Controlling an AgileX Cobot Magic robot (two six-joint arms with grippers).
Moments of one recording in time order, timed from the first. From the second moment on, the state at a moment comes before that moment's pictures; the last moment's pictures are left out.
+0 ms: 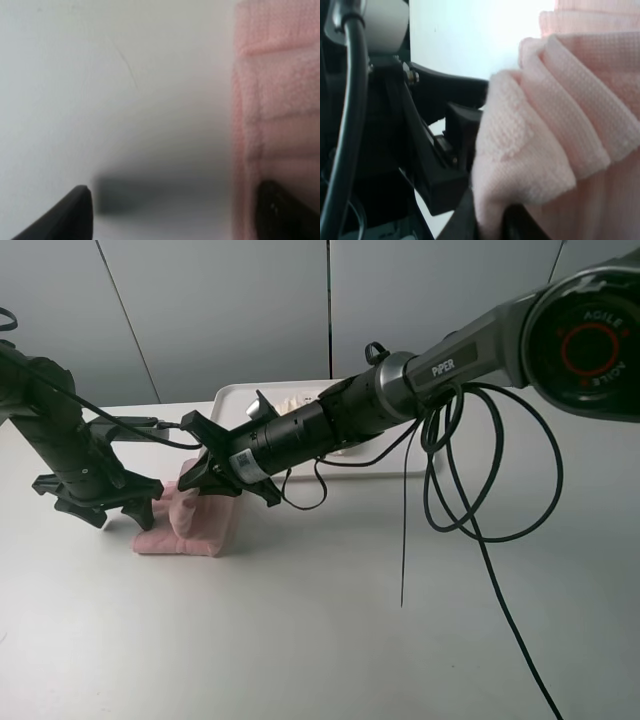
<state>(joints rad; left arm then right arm) -0.11 2.01 -1.06 0.03 0.62 -0.06 0.67 2.37 -1.49 1.68 0.78 -0.72</state>
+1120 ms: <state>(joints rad) -0.11 2.01 -1.06 0.01 0.62 -0.05 0.73 2.43 -1.54 1.74 0.73 -0.79</state>
